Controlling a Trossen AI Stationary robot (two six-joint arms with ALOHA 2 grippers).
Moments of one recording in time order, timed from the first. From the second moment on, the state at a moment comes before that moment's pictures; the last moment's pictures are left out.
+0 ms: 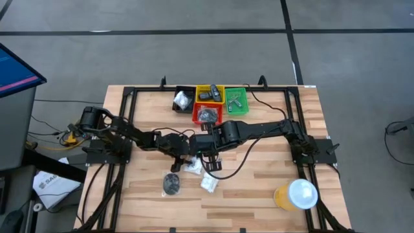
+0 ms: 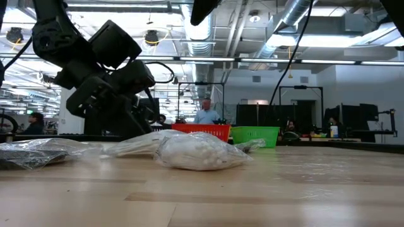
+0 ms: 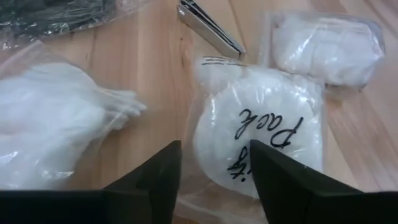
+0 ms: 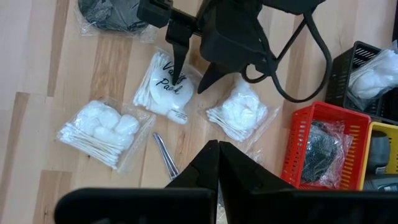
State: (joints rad) left arm -0.03 1.66 0.44 0.53 0.15 0.01; right arm 0.20 2.17 2.36 -1.38 0.23 -0.04
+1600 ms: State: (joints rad) left arm 0.24 1.12 0.44 0.26 -0.25 0.04; right arm 0.19 2.18 2.33 -1.21 0.23 -0.09
